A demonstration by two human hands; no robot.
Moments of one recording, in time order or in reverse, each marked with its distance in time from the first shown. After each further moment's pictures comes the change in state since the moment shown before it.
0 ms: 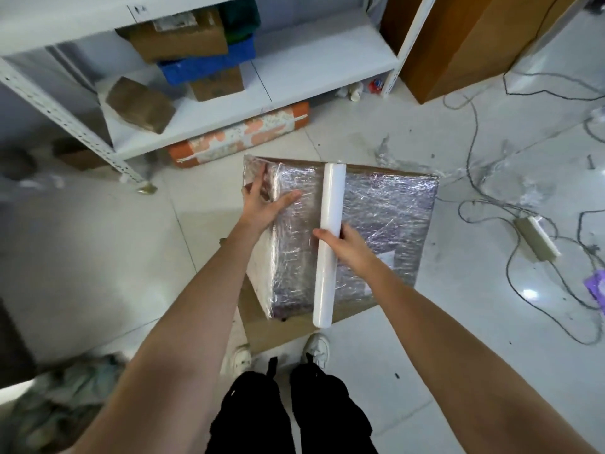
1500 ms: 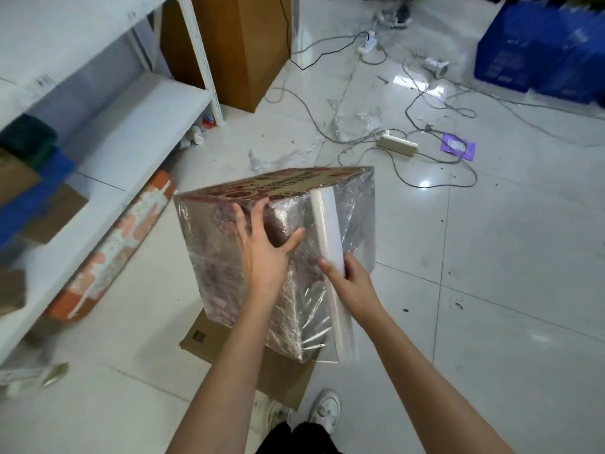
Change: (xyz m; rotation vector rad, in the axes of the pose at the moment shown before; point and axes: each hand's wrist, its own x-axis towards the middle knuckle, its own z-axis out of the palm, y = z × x) left_hand -0.072 0.016 0.060 0.328 -0.309 0.541; right_hand -0.106 0.068 0.056 0.382 0.818 -0.027
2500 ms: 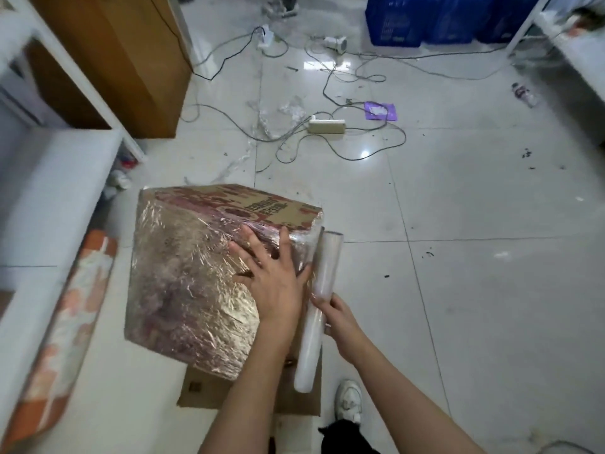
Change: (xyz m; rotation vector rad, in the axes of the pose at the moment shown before) left_hand -0.024 -0.014 0.057 0.839 -0.279 0.452; right_hand -0.035 0.067 0.032 0.676 0.112 0.386
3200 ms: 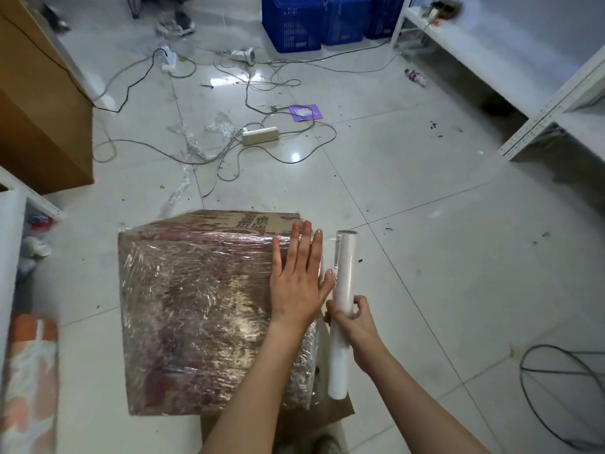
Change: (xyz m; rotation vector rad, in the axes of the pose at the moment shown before) left_hand 0.037 -0.035 0.030 -0.035 0.309 0.838; right_hand -0.010 0.027 0.048 0.035 0.517 -0.100
